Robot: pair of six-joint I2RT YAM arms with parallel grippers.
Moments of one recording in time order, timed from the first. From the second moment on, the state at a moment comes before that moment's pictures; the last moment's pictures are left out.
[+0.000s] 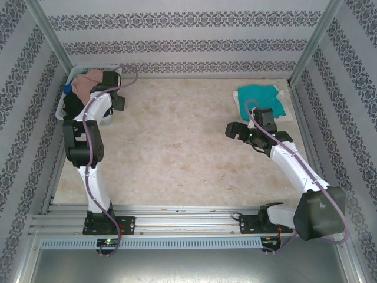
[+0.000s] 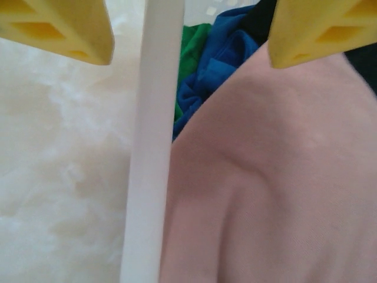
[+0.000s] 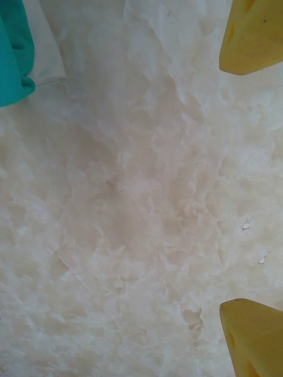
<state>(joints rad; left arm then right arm) 0.06 2.05 1.75 -0.68 -0.31 0.08 0.16 1.24 0.89 -0.50 -0.18 0.45</state>
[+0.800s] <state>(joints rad) 0.21 2.40 2.23 -0.79 -0.19 -0.41 0.23 1.18 0.85 -0.48 -0.16 0.40</state>
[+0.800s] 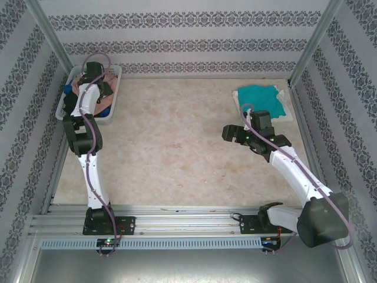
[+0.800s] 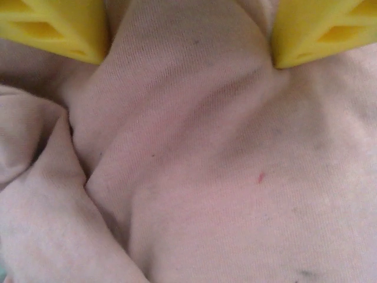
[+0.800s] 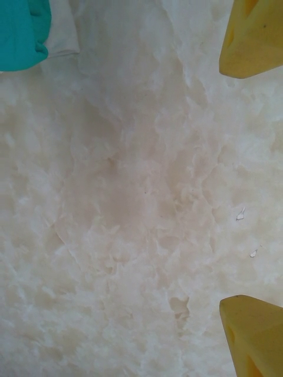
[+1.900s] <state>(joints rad) -0.33 1.44 1.55 -0.31 0.07 -0.36 0.24 1.09 0.83 -0.33 -0.26 0.40</state>
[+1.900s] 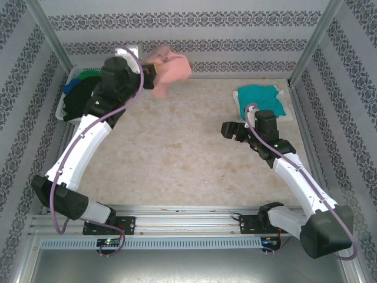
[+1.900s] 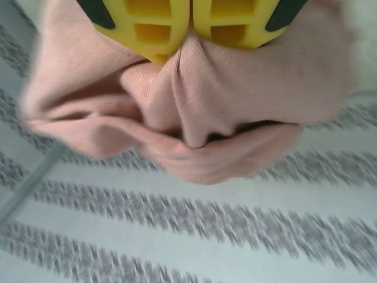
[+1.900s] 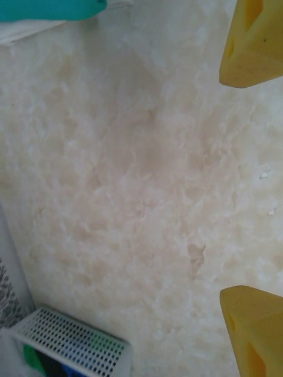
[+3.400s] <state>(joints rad) -0.18 1.29 1.01 0.06 0.35 -0.46 0.33 1.38 1.27 -0.37 -0.02 0.30</state>
